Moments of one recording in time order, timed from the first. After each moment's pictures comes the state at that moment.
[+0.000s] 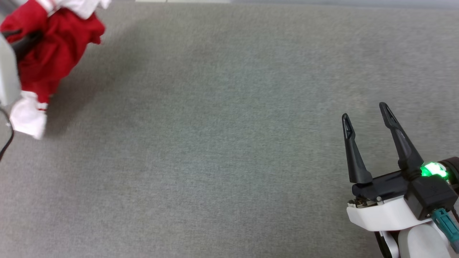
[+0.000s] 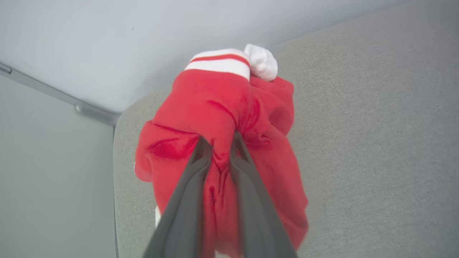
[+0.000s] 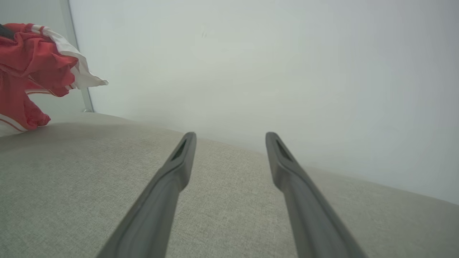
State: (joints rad) left arm -1.01 0.99 -0.66 0.21 -1.01 -0.13 0.57; right arm -0.12 -0.05 0.08 -0.15 -0.10 0.13 -0.26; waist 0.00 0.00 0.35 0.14
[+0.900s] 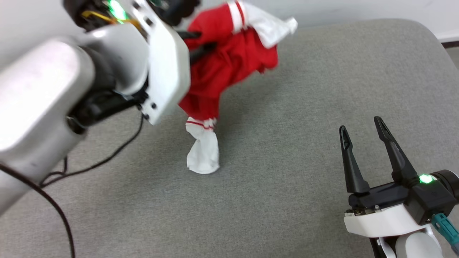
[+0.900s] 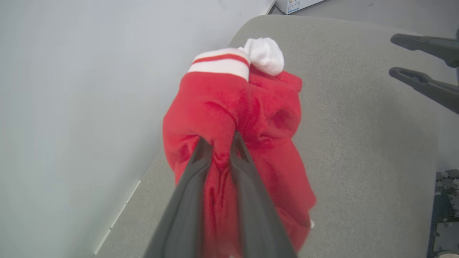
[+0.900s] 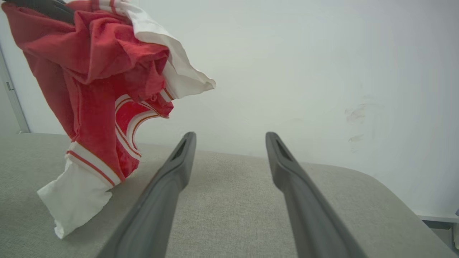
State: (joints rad) left arm -1.27 0.71 -1.00 -0.03 -0.98 -0.13 0.61; right arm -0.08 -0.05 0.09 -0.12 0.00 0.13 -0.26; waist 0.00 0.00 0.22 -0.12
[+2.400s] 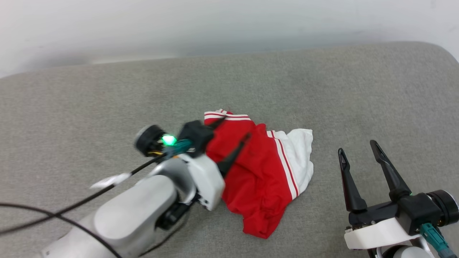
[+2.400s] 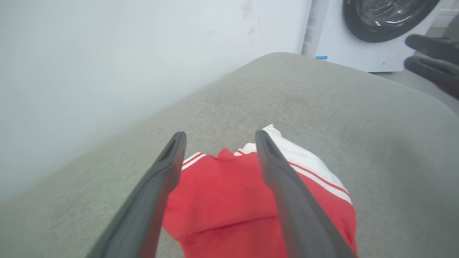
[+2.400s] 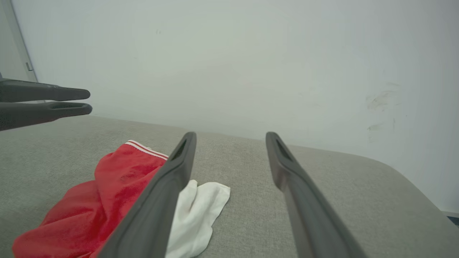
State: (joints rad) left arm -0.76 0.47 -1.08 0.20 -0.77 0.08 -0.09; right arm -0.02 -0.05 0.06 -0.05 -0.04 0.13 -0.26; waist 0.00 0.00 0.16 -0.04
